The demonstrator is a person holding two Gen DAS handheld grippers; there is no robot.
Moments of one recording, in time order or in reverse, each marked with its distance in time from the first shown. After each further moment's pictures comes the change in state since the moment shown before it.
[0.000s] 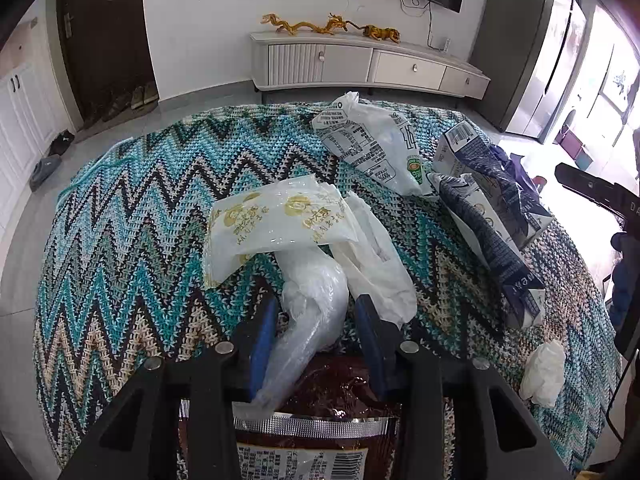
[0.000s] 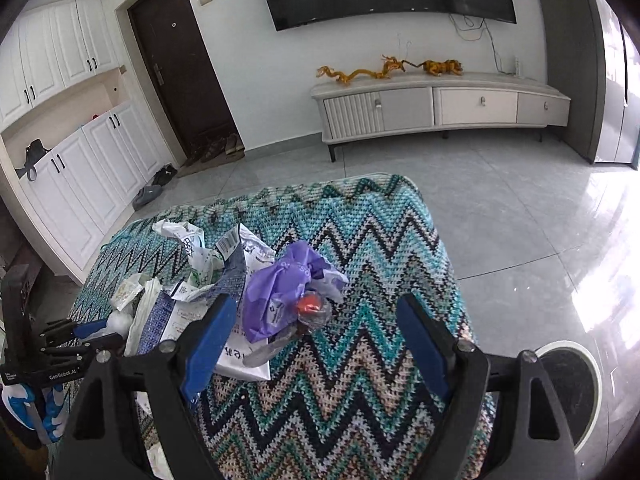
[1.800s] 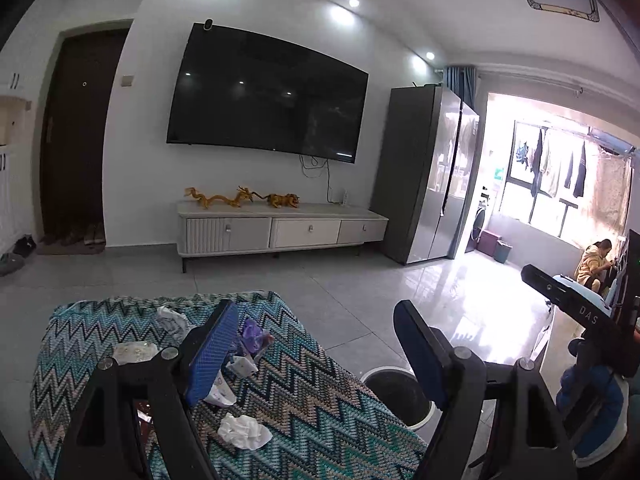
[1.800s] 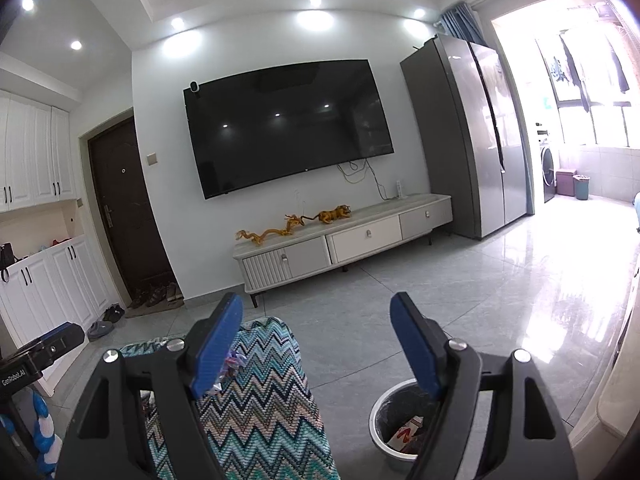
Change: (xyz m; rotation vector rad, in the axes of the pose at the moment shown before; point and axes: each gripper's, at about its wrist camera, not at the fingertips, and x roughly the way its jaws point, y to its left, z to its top) left arm -0.264 -0.187 -0.043 0.062 -0.625 -0.234; right arm -0.375 -0.030 -0.070 0.127 -0.580 -0.276
